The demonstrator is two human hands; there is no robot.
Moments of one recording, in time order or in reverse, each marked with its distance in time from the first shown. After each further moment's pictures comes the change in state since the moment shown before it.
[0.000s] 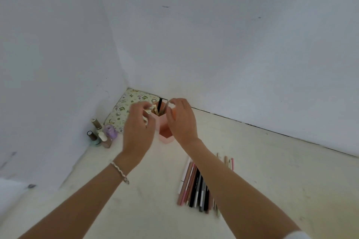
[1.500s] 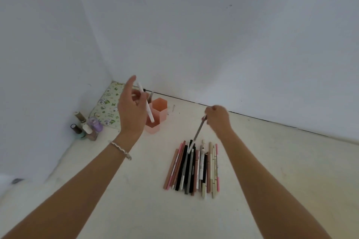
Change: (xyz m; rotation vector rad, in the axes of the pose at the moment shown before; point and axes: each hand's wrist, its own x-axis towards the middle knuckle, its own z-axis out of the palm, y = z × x) left_hand 0.014 0.032 0.025 -0.203 0.091 -0.170; right_hand -0.018 0.079 -0.111 0.154 -0.102 0.843
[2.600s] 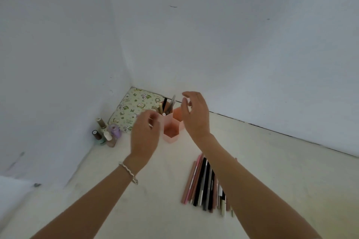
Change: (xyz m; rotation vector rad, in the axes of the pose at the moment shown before) left_hand -0.009 -0.047 -0.026 0.162 -0.144 0.036; right_hand -0.024 -0.068 0.102 -0.058 0.181 -0.827
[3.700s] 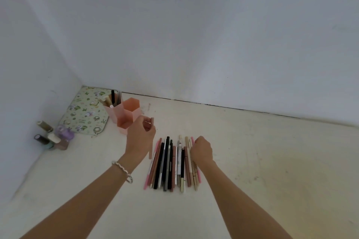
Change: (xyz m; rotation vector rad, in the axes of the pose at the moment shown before) left_hand -0.060 0.044 0.094 -0.006 -0.300 -0.221; right_hand -0.139 0.144 -0.100 -0.288 -0.367 0.942
